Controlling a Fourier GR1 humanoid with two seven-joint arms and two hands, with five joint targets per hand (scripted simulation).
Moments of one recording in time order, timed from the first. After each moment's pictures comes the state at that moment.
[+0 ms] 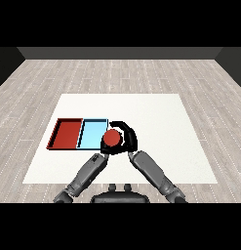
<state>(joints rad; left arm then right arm) -0.38 0.01 -0.54 -1.19 0.40 0.57 -0.47 -0.45 -0.01 0.56 -1.49 -0.23 -0.54 -0.28</state>
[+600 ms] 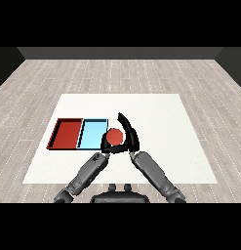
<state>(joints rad) -0.40 0.01 -0.54 -1.17 0.41 0.63 -0.50 -0.42 0.00 0.53 -1.50 -0.19 -0.52 -0.23</state>
